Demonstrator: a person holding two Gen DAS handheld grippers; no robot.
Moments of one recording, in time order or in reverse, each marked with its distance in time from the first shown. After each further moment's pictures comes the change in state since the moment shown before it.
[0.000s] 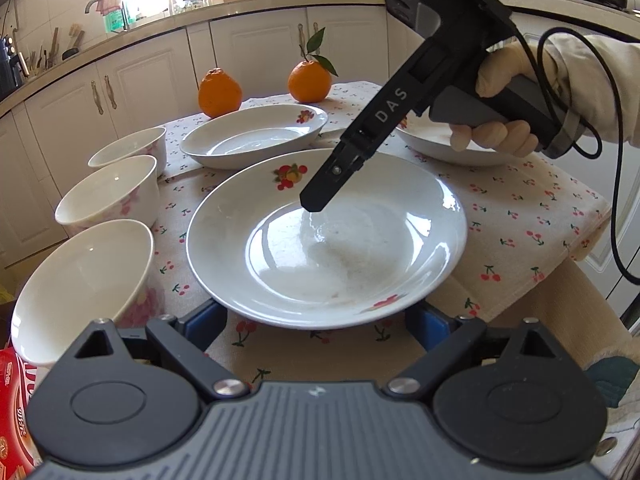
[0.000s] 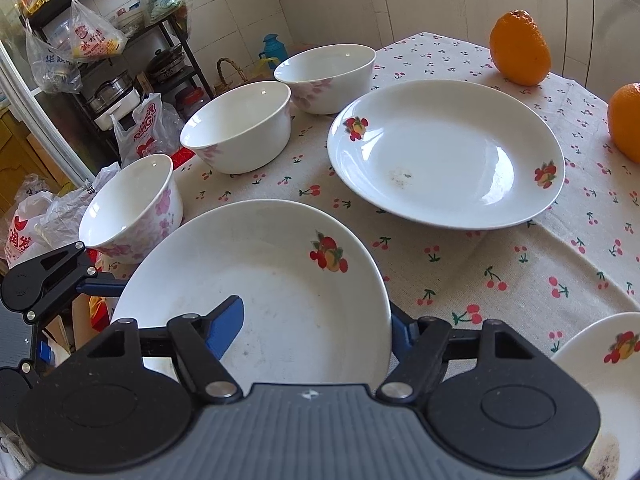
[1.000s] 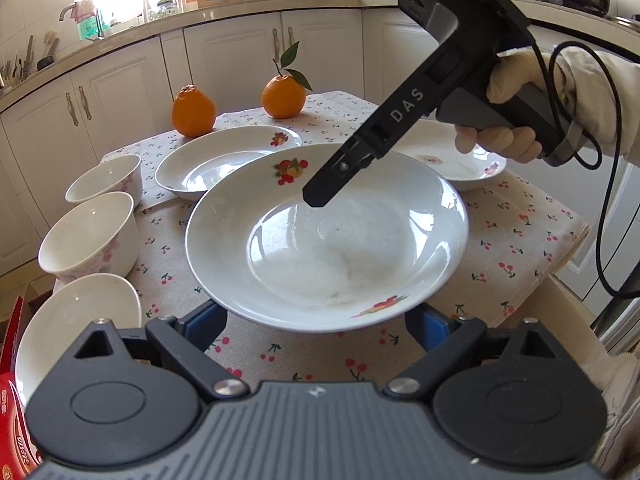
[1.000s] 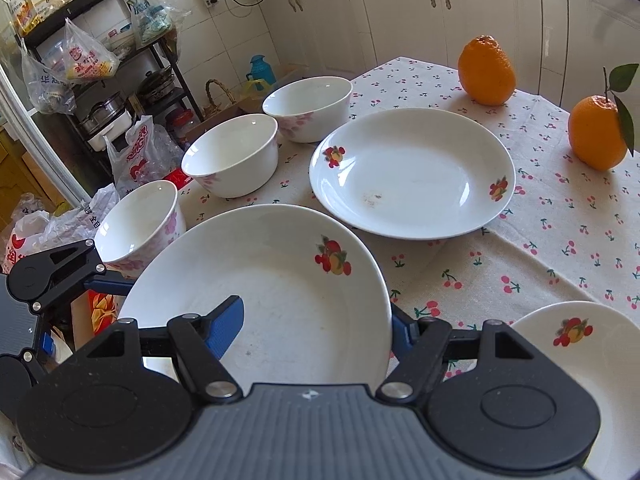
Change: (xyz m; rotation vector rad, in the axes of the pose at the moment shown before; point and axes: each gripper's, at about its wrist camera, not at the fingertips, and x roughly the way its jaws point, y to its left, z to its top) left arm -0.007 -0.003 0.031 0.039 0.004 -0.075; right arm -0.043 -0.005 -0.005 0.025 -0.060 -0.038
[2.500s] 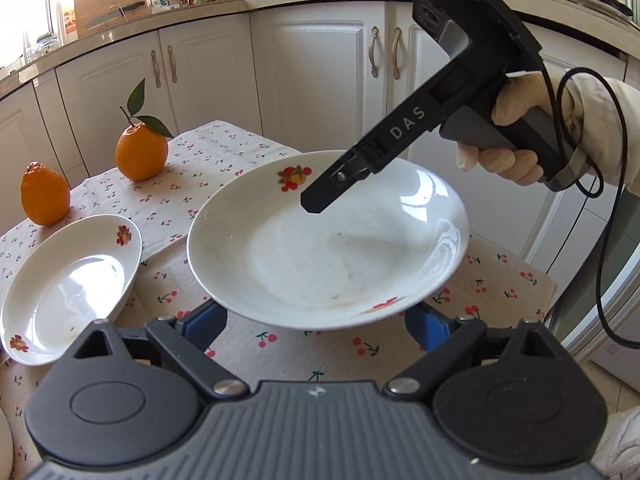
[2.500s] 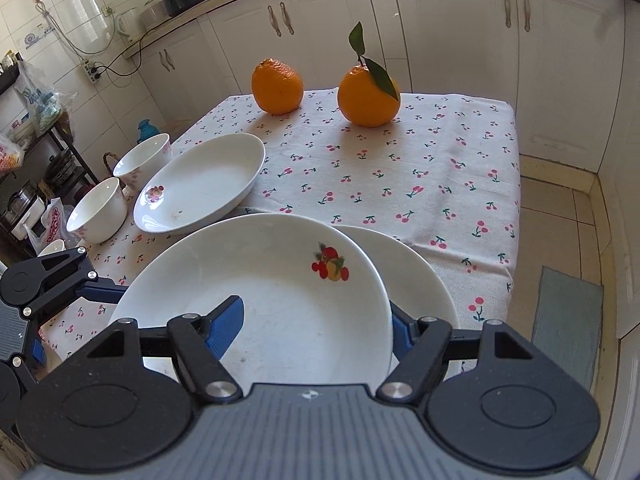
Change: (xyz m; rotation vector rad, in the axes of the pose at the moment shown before) left arm 0.094 -0.068 0.090 0.179 -0.004 -0.251; right arm -0.097 -0.121 -0.072 0.275 -0.130 -0.221
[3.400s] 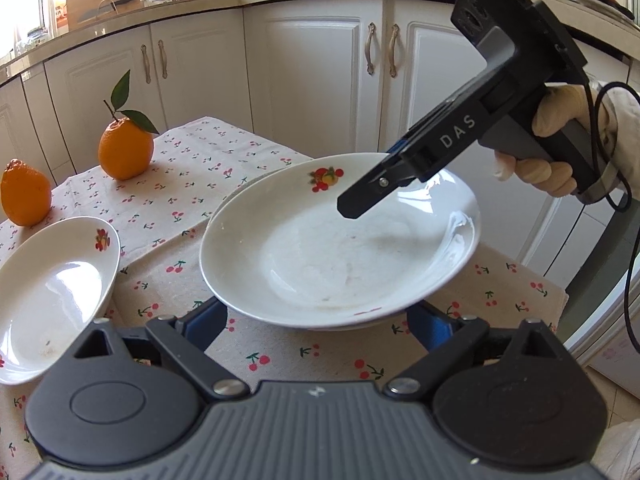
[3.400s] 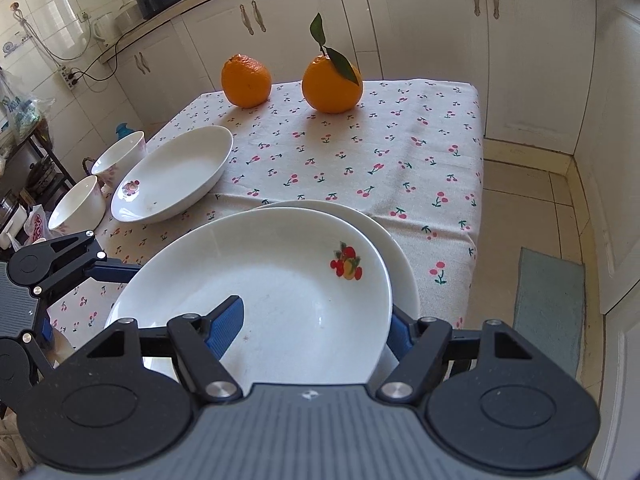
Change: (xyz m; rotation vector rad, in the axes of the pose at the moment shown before) left arm 0.023 0.004 0.007 -0.010 0.003 -0.034; right arm -0.012 -0.014 -0.018 0.047 0.007 -0.059
